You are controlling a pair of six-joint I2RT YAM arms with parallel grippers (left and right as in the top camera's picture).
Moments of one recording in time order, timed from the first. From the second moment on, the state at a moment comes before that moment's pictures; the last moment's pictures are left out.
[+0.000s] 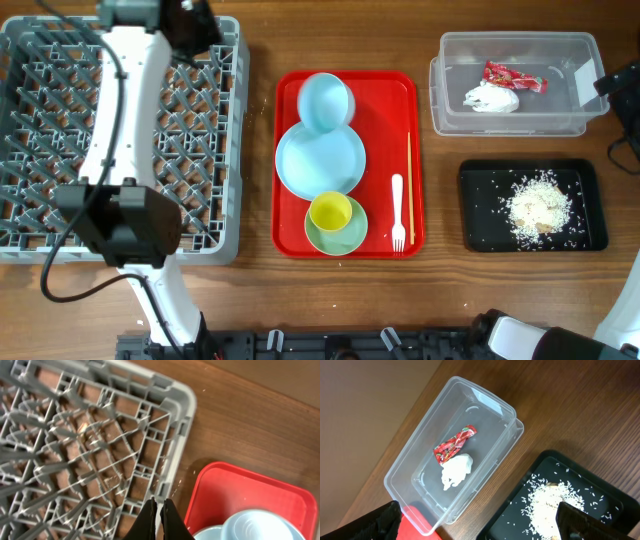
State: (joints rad) left arm -0.05 2.07 2.17 -1.16 0.01 -0.38; right arm -0.47 1.41 1.60 -1.05 -0.03 0.55
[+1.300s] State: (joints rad) left arm -0.83 2.44 2.17 -0.92 -0.11 0.16; right arm -0.47 1.41 1.60 -1.05 -0.03 0.55
